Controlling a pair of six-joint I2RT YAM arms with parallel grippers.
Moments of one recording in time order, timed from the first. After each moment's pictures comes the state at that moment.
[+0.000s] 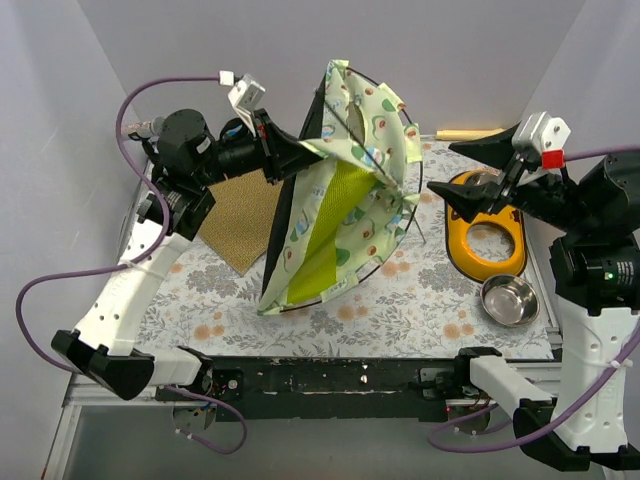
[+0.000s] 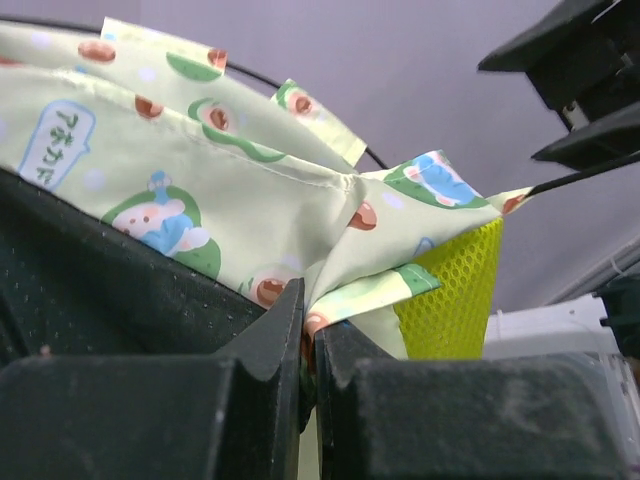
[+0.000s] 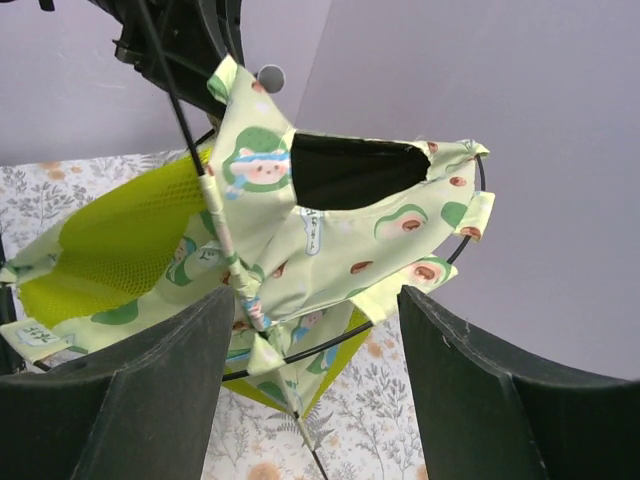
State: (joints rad) left arm -0.47 1.28 1.54 -0.15 0.75 -0.43; right arm 0.08 0.97 1.68 -0.60 -0.96 -0.21
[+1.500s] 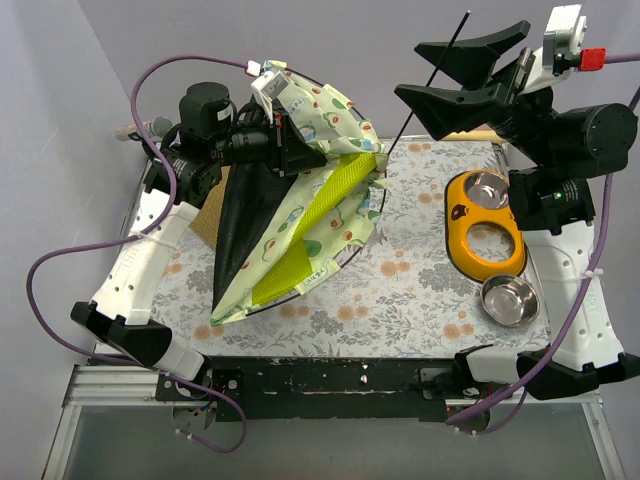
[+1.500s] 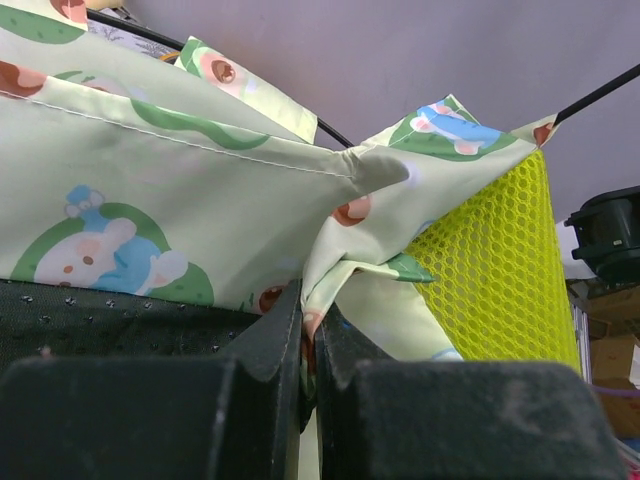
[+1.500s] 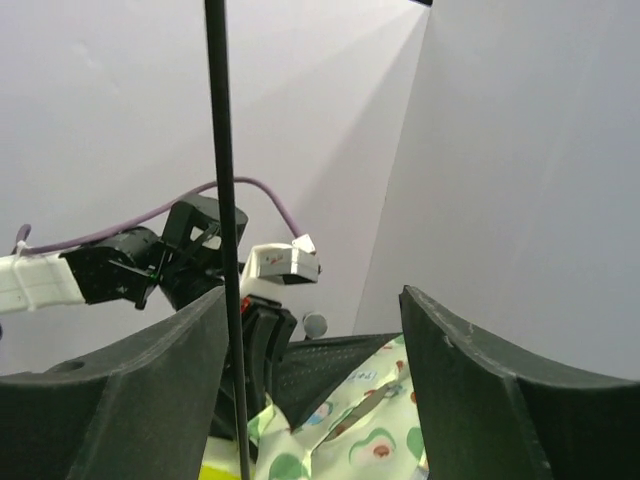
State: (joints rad) left arm -0.46 1.49 1.90 -0.62 0.78 -0.31; right arm 0.31 1.26 1.82 0.21 -0.79 0.41
